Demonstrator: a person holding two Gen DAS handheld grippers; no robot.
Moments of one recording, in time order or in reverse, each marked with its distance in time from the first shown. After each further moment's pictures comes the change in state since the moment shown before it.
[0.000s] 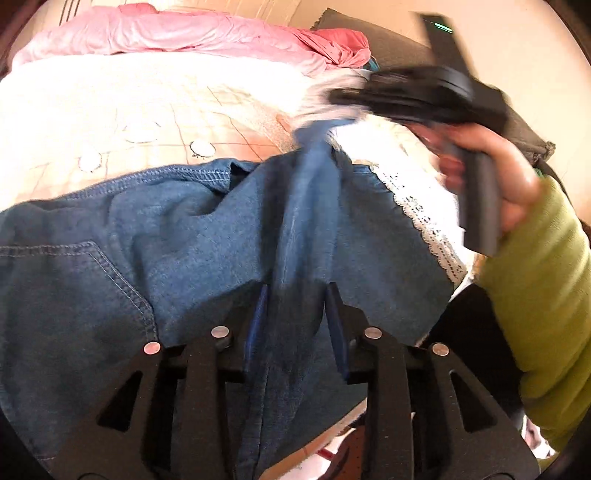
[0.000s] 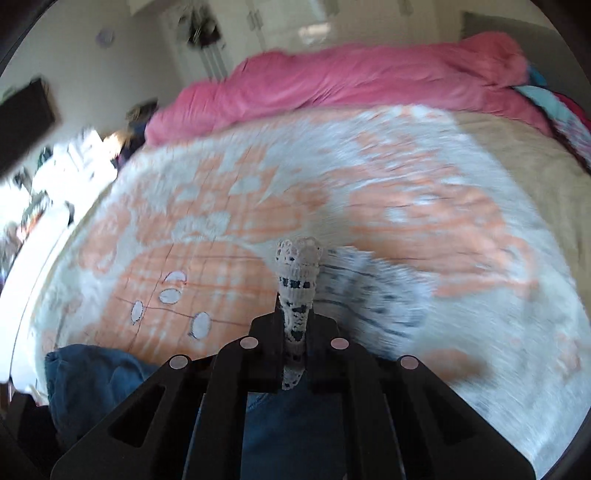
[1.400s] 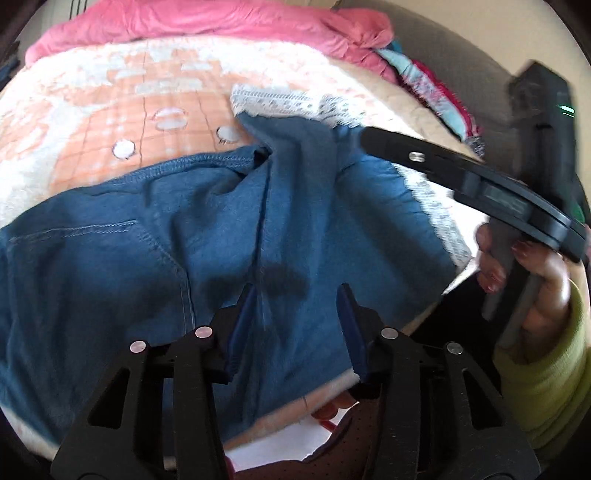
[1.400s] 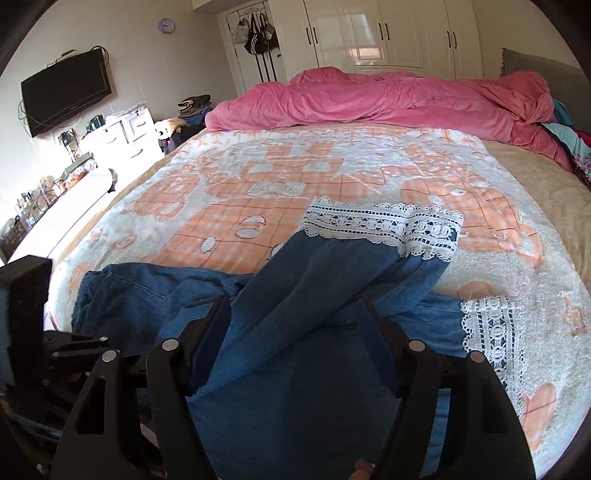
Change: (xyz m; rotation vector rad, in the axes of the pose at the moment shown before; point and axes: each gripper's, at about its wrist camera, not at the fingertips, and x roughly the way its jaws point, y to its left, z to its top) left arm -0.005 -0.011 0.007 -0.054 0.124 0.106; right arm -0.051 0.061 -0.084 -0.187 -0.044 0.111
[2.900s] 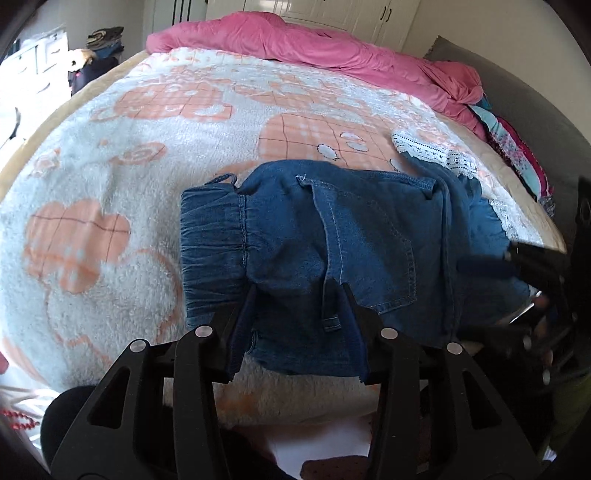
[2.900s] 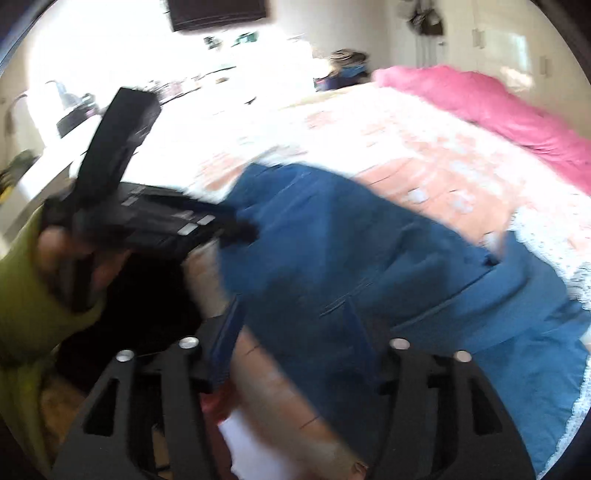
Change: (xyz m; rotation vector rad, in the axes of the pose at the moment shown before) left arm -0.097 0.096 -0.071 -0.182 -0.172 0.296; right arm 0.020 0.148 -0.051 -0.423 0.149 0.369
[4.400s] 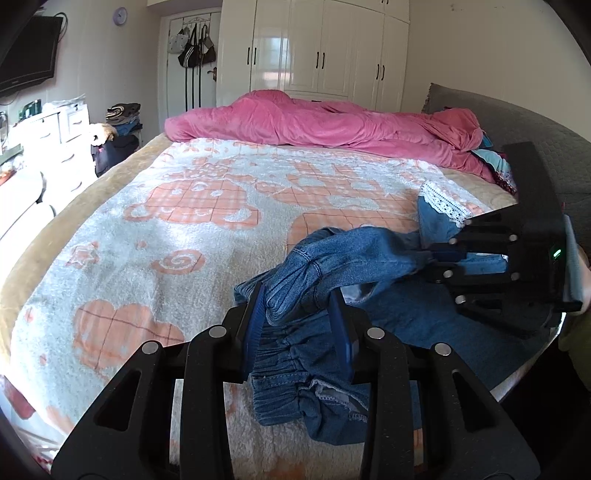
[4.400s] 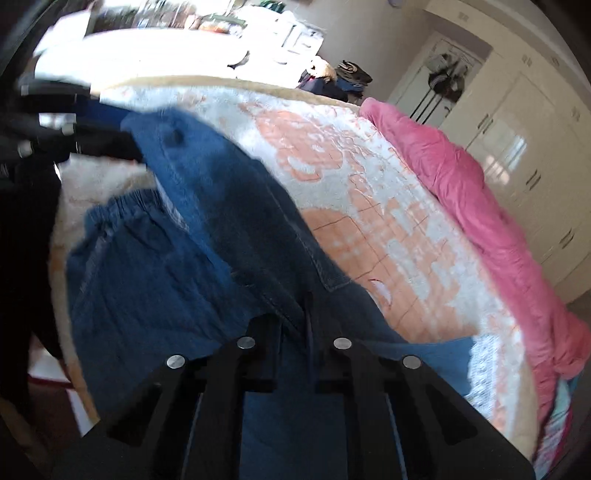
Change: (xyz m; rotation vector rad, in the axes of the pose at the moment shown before) left arm -0.038 0.004 0.028 0.077 -0.317 0.100; right arm 0.054 -0.028 0.073 -0.384 0.066 -0.347
